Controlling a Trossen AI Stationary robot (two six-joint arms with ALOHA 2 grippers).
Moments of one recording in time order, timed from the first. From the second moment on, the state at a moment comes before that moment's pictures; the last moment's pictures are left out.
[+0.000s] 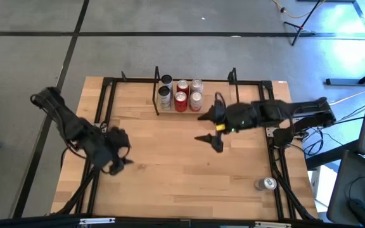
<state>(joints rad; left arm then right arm) -0.69 1.17 1.29 -1.14 -0.39 -1.01 0.20 1.44 1.61 -0.70 0.15 0.30</state>
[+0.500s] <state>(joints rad) -0.44 1.05 1.18 -1.57 -0.19 -0.90 0.34 1.52 1.61 -0.74 0.33 0.39</state>
